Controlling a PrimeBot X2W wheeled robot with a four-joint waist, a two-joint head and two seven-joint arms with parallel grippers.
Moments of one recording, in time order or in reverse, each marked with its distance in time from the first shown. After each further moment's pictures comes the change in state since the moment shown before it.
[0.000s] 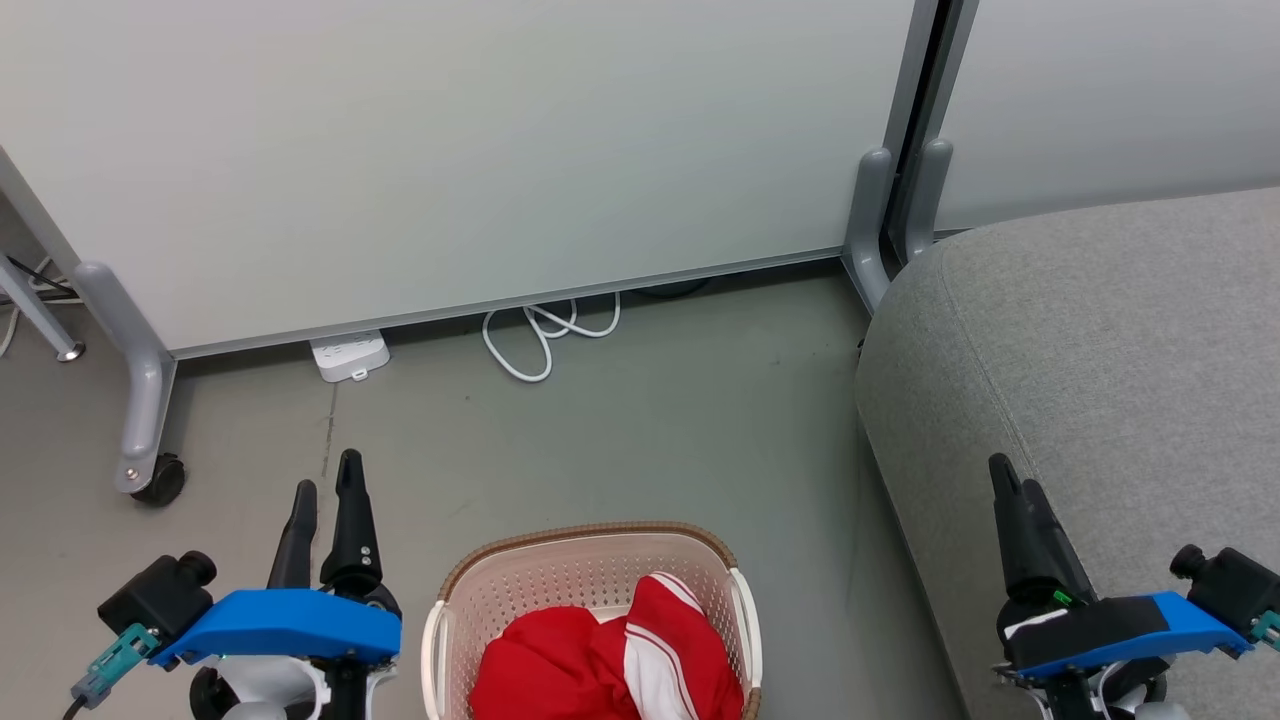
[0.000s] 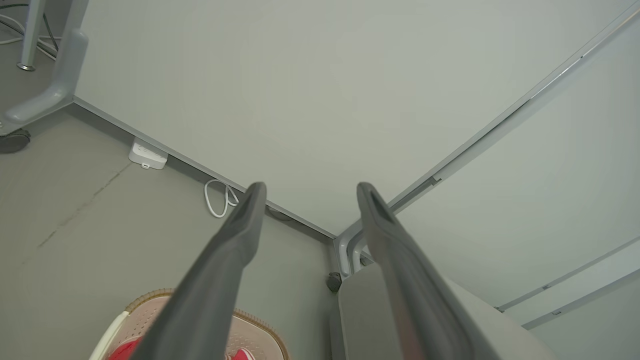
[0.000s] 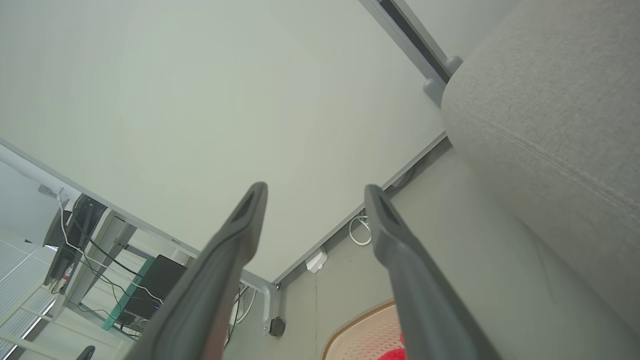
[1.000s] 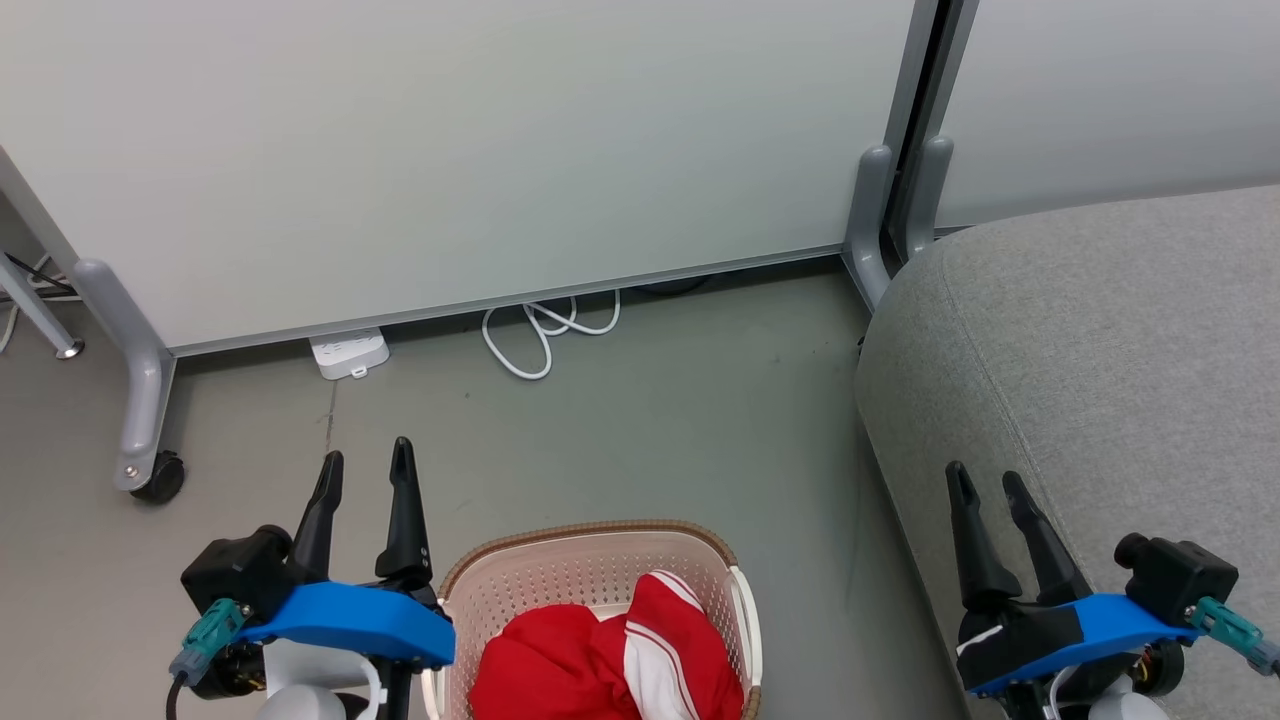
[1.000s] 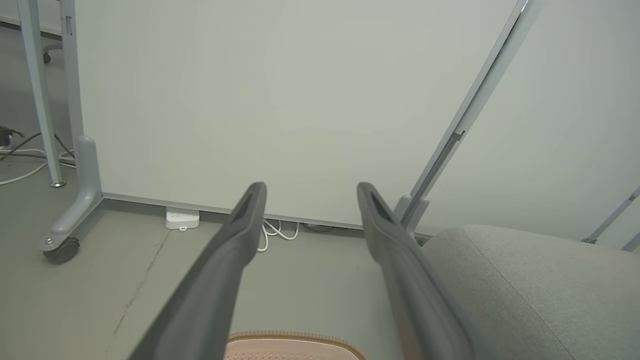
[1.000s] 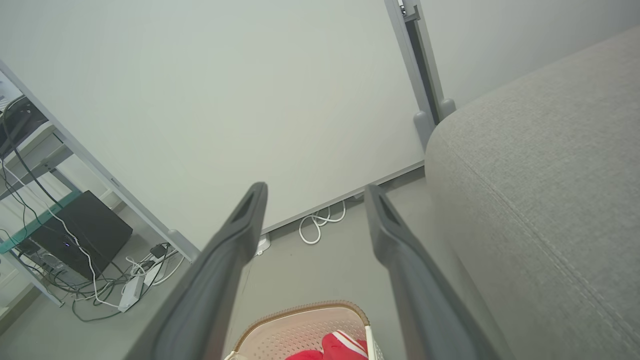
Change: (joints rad) left arm -0.022 0.018 -0.091 0.022 0.367 0.035 -0.085; right arm -0.021 -0.003 0.043 0.056 -0.372 0.000 -0.084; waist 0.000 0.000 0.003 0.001
